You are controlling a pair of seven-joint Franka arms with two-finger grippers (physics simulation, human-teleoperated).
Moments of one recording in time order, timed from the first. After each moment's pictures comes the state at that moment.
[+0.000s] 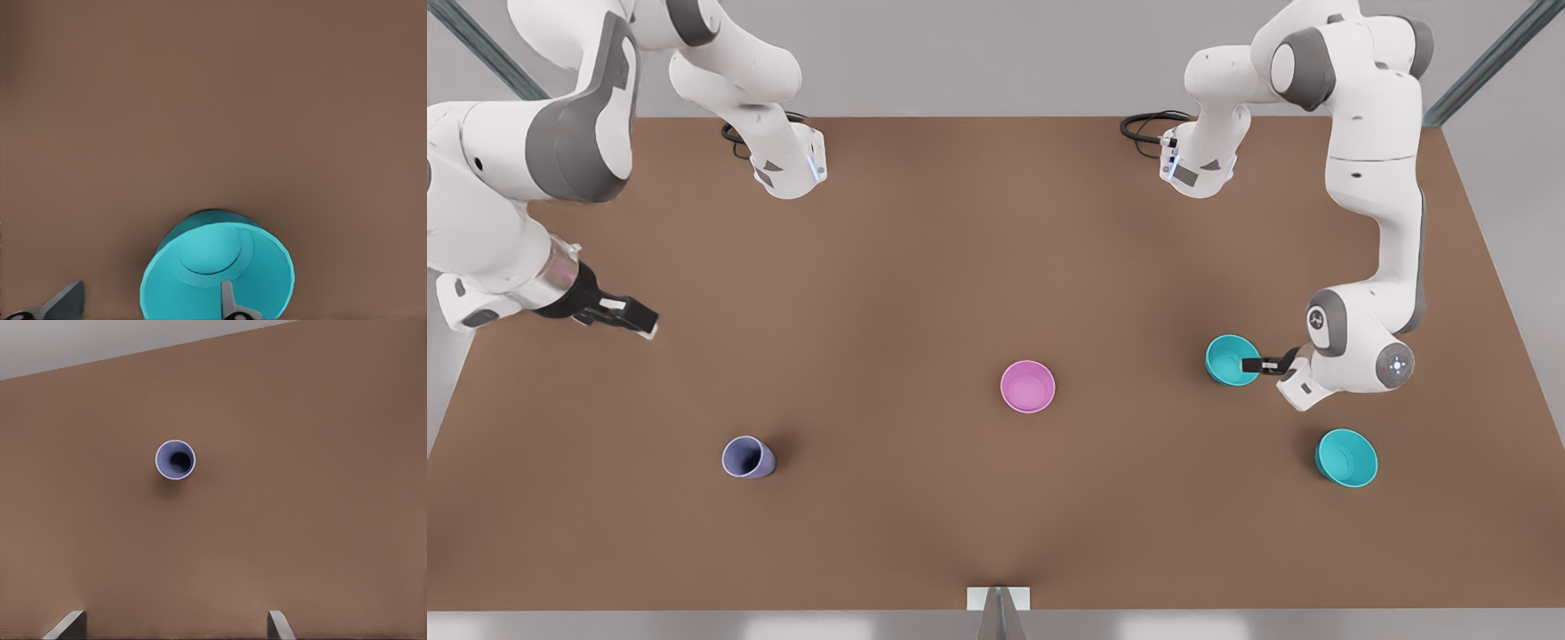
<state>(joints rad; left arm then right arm) 0.02 0.49 0.10 -1.91 -0.19 2.08 0.27 0.01 0.26 0.03 -1.17 -0.04 1.40 0.23</state>
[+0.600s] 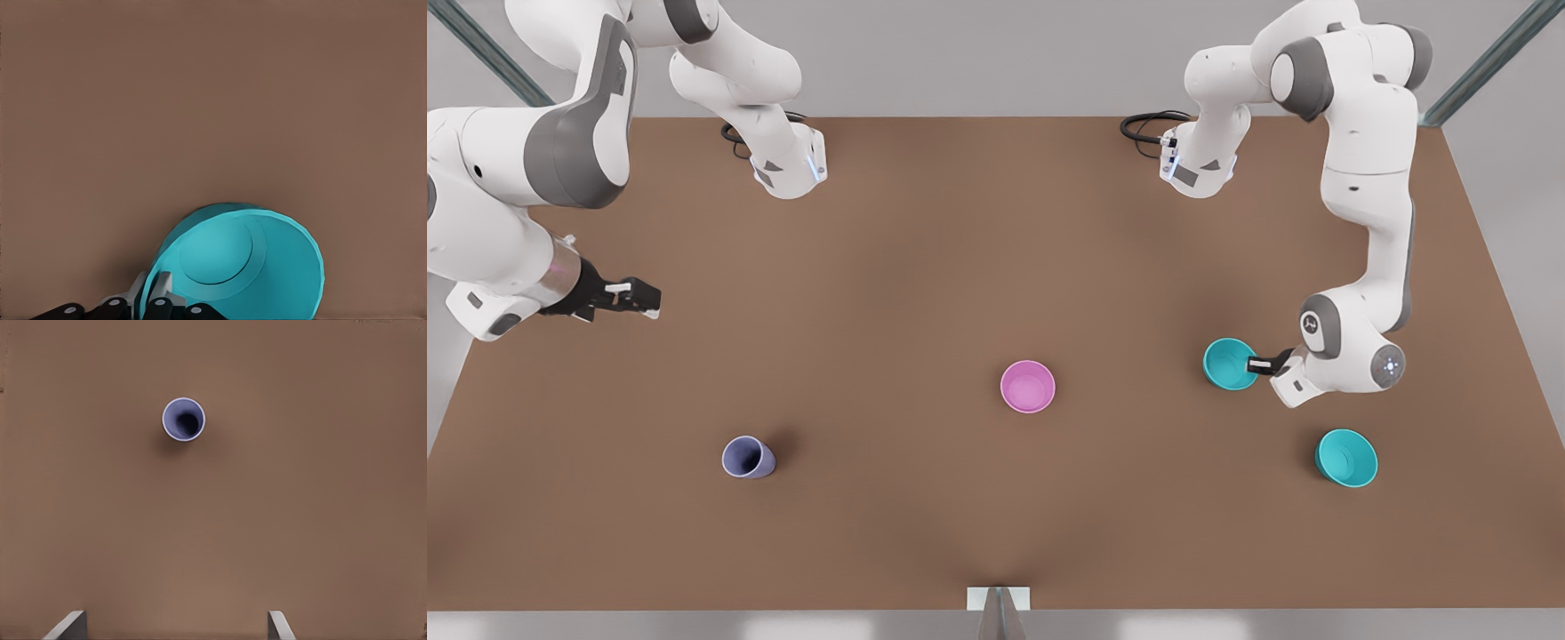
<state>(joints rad) 0.02 0.51 0.10 -1.93 -0.26 2.12 0.43 0.00 0.25 0.03 -1.21 -0.04 1.35 -0.05</state>
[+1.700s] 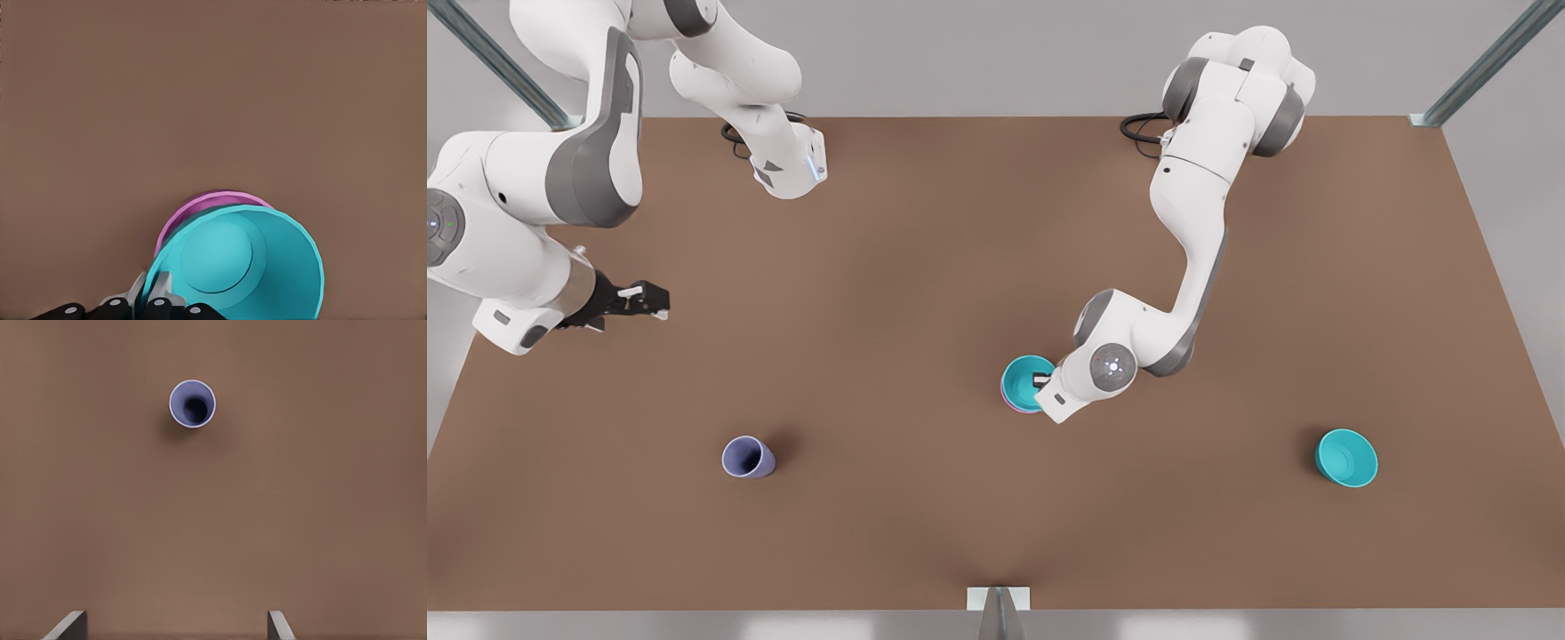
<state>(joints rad) -0.53 0.78 0.00 -1.35 -0.25 2.01 -0.40 -0.01 0.22 0.03 -1.34 -0.05 1.43 -0.20</state>
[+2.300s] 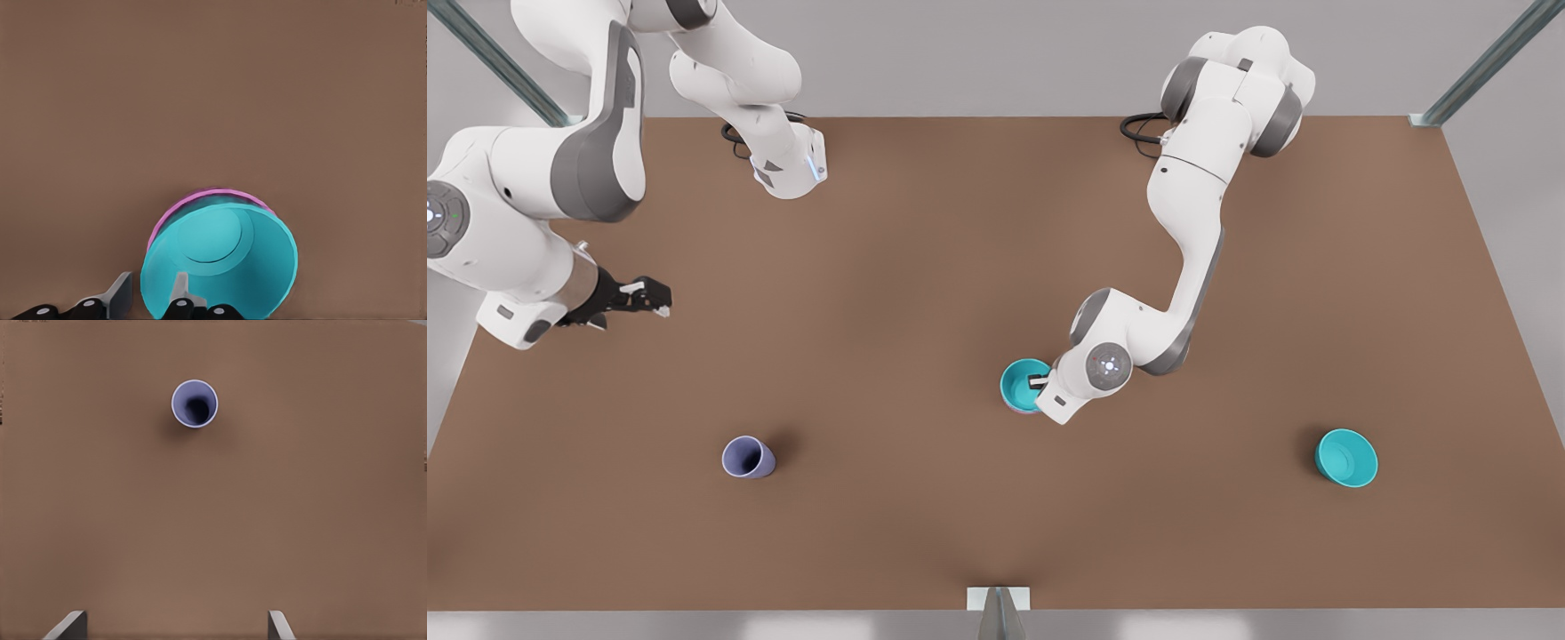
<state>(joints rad) -0.54 0.78 0.00 -1.35 -0.28 2.01 -0.54 -0.01 0.19 0.03 -1.39 -0.05 1.46 -0.21</state>
